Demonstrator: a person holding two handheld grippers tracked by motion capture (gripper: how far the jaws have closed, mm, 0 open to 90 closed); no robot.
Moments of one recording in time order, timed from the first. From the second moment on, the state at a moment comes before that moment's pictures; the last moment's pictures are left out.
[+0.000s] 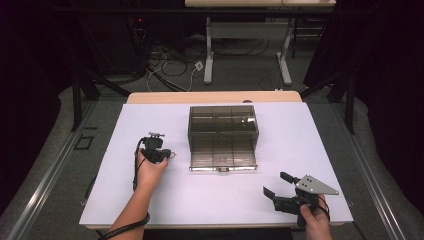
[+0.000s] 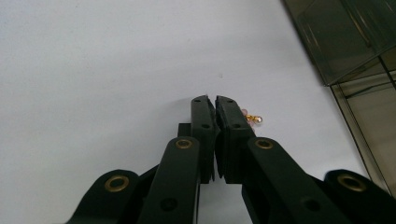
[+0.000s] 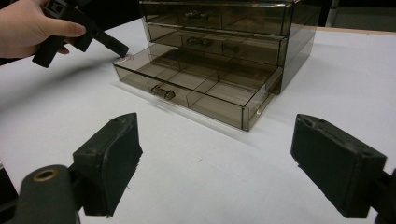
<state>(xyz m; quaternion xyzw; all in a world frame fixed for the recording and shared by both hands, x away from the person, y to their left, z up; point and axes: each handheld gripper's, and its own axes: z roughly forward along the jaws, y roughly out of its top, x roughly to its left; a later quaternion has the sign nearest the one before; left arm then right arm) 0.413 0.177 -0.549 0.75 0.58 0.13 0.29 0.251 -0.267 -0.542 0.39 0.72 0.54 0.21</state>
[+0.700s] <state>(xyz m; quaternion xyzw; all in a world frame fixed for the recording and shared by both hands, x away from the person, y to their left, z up) 0.414 0.177 -0.548 0.75 0.59 0.12 0.29 0.251 -0.267 -0.542 0.39 0.72 0.54 0.21</state>
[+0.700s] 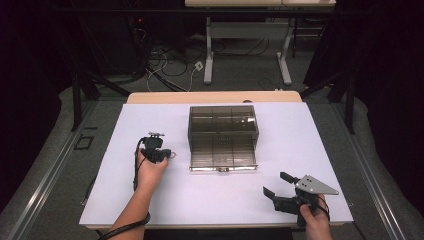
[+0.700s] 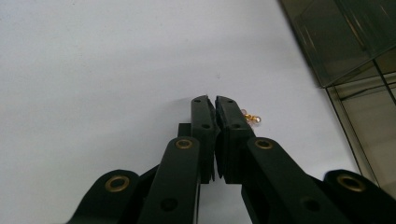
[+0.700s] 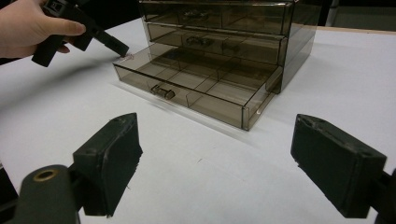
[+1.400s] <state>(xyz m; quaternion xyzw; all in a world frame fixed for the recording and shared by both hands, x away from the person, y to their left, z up) 0.412 0.182 -0.542 0.74 0.58 0.12 0.30 0.251 -0.267 -0.543 0.39 0.72 0.54 0.21</state>
